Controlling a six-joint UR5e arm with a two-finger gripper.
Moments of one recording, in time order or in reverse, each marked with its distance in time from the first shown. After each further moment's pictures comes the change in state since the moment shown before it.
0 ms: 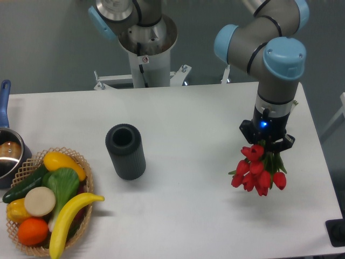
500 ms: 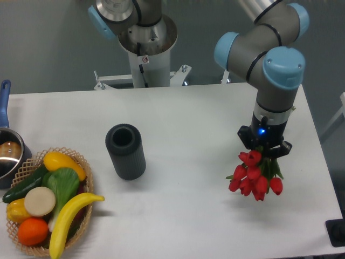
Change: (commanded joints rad) arm -0.025 -0.021 -0.049 0.014 -0.038 -0.005
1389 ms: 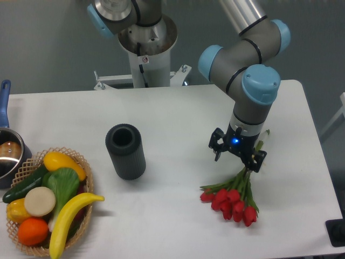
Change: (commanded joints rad) arm -0.003 0.012 -0.107 0.118 -0.057 0.006
